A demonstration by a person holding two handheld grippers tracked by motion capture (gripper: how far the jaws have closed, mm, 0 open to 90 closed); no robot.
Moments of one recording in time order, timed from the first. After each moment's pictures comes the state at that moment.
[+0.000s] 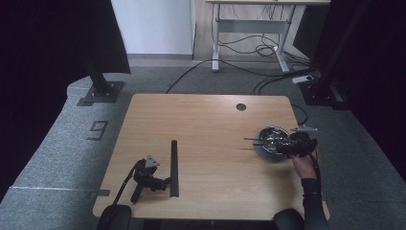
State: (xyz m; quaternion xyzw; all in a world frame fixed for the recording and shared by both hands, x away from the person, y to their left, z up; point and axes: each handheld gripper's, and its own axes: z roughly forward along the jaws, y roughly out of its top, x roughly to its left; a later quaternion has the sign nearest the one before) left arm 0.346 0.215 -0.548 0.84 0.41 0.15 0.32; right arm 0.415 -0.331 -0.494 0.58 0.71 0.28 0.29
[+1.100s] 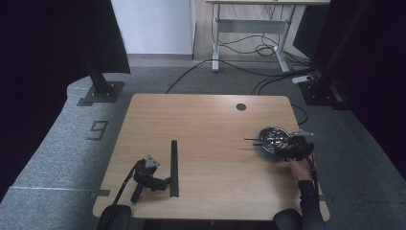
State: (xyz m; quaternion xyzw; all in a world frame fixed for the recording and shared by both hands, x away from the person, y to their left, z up) left arm 0.346 0.215 -0.548 0.84 0.41 0.15 0.32; right arm 0.420 -0.332 -0.521 0.58 0.71 0.28 0.28
